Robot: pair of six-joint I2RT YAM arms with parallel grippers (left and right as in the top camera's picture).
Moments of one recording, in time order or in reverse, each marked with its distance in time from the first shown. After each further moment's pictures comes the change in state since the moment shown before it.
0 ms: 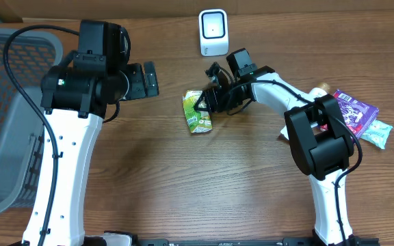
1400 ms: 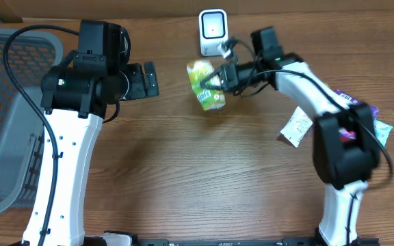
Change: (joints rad) left arm 0.000 0.000 0.000 0.000 0.000 0.000; right arm -0.111 -0.216 0.005 0.048 -0.468 0.106
